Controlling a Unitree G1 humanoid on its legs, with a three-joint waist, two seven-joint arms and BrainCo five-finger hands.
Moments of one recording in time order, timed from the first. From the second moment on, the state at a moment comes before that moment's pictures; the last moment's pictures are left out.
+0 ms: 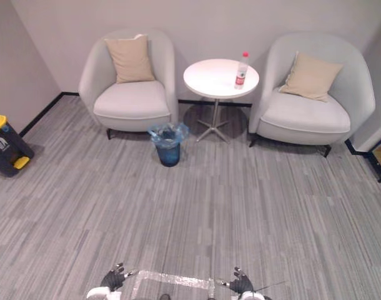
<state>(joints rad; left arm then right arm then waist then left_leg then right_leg) 0.05 0.12 0.05 1.12 -0.08 -0.17 0.00 0.04 -0.15 0.03 1.13 0.12 -0.16 0.00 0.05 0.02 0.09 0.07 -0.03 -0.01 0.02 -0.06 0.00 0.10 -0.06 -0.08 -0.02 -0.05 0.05</state>
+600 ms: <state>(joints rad) 0.07 0.13 0.05 1.13 -0.06 -0.16 -0.01 0.04 -0.12 0.01 1.16 0.12 -0.14 0.01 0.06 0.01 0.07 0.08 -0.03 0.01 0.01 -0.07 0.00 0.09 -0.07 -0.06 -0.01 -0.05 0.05</state>
